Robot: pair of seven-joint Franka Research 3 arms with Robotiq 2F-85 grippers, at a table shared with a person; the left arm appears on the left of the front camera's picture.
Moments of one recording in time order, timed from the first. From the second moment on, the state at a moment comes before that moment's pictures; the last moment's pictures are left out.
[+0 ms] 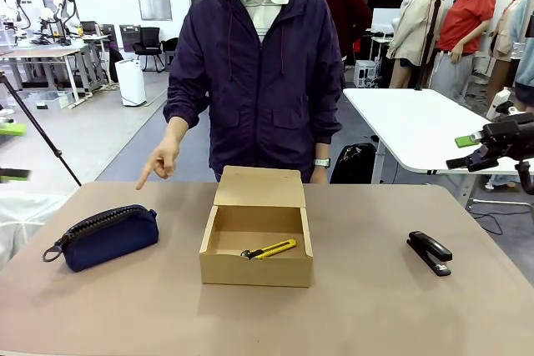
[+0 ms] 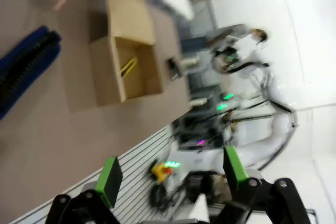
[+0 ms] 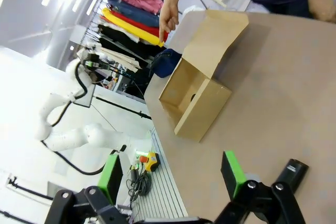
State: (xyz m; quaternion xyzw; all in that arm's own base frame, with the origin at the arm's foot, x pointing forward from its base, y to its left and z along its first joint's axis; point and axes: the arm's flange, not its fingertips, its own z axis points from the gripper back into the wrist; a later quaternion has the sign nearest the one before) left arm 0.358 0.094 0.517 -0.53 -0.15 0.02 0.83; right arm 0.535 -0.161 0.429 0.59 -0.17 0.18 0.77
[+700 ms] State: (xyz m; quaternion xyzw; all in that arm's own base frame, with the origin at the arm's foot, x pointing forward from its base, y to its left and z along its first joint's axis) left arm 0.467 -0.014 0.471 -0.10 0.03 0.01 0.99; right arm 0.535 -0.161 0.429 0.59 -0.17 0.18 0.77
